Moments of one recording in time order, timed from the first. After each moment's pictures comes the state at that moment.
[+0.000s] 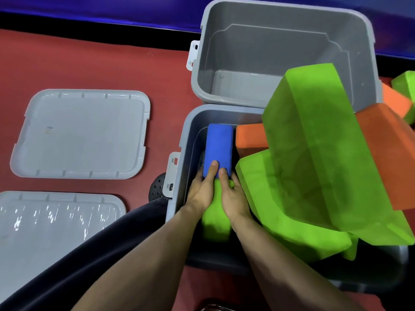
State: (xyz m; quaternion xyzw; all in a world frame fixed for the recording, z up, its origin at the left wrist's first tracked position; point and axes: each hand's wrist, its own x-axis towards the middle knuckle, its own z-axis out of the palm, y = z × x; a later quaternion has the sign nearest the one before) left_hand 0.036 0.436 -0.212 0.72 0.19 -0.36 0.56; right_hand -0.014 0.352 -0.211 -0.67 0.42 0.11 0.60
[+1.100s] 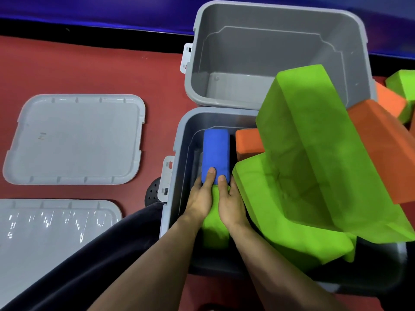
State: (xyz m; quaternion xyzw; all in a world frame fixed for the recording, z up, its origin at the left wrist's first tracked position) left_hand 0.027 0.432 -0.210 0.70 0.21 -0.37 0.58; right_hand -0.018 0.354 -0.245 -0.73 0.37 0.02 0.58
